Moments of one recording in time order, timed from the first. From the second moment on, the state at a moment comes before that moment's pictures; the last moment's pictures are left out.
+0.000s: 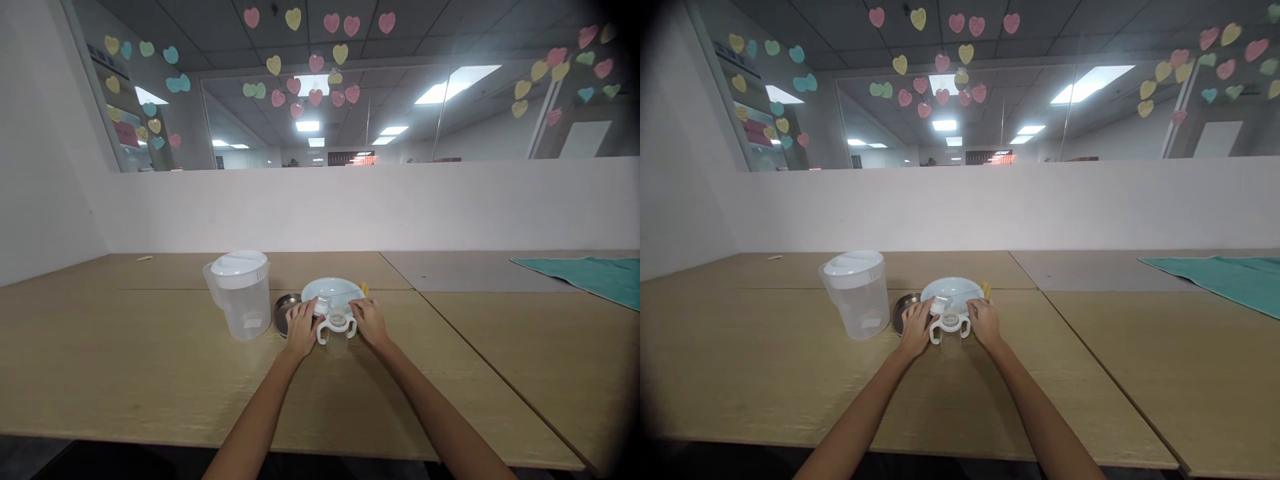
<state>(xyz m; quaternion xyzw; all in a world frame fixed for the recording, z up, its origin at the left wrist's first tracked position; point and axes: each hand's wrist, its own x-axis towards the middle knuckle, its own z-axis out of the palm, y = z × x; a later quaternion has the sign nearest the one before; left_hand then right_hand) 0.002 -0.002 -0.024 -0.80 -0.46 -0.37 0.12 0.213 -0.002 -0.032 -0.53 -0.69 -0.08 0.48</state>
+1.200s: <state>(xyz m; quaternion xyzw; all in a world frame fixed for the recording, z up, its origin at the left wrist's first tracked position) -0.062 0.012 0.001 -0.38 -0.64 -0.65 0.15 0.181 -0.041 -0.019 -0.33 -0.79 -0.12 0.50</state>
